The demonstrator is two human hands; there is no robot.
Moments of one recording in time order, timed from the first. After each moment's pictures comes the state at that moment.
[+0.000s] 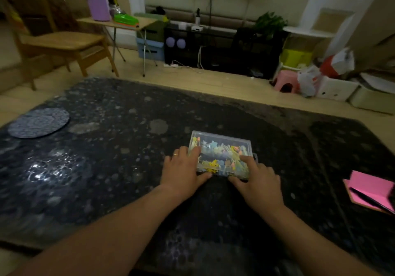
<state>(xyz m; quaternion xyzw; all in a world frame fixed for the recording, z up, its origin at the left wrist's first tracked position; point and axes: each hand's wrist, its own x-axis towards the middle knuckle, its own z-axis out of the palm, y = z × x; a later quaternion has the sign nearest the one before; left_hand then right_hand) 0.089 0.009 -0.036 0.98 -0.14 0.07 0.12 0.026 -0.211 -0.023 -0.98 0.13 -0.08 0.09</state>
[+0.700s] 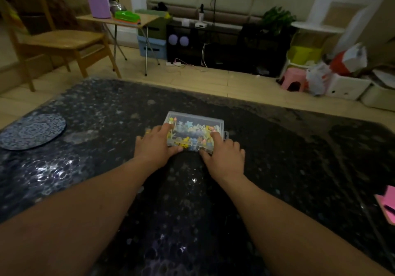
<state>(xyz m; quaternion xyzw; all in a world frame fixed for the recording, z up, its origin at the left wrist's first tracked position) 0.220 0.092 -0.027 0.98 -0.06 0.05 0.16 0.163 -0.113 -0.031 -0.99 0.11 -0.10 0.10</state>
